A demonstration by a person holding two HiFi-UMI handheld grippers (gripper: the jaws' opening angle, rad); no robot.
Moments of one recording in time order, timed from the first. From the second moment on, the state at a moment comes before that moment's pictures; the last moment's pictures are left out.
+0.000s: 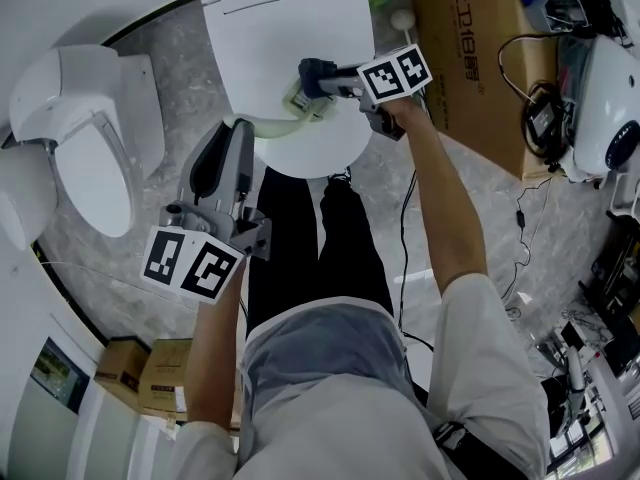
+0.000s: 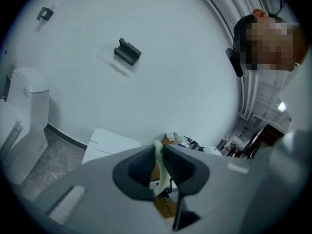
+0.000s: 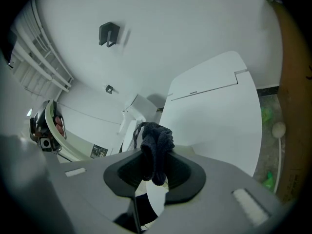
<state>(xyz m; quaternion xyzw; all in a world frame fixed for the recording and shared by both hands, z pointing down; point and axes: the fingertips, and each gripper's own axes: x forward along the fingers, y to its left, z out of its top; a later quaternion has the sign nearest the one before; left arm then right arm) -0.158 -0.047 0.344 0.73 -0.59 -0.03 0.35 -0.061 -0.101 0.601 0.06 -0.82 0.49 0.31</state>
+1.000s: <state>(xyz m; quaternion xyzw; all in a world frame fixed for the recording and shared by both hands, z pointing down) -0.158 -0.049 0.344 0.73 -0.59 -0.04 0.35 -0.031 -0.102 0.604 0.08 -0.81 0.52 0.27</state>
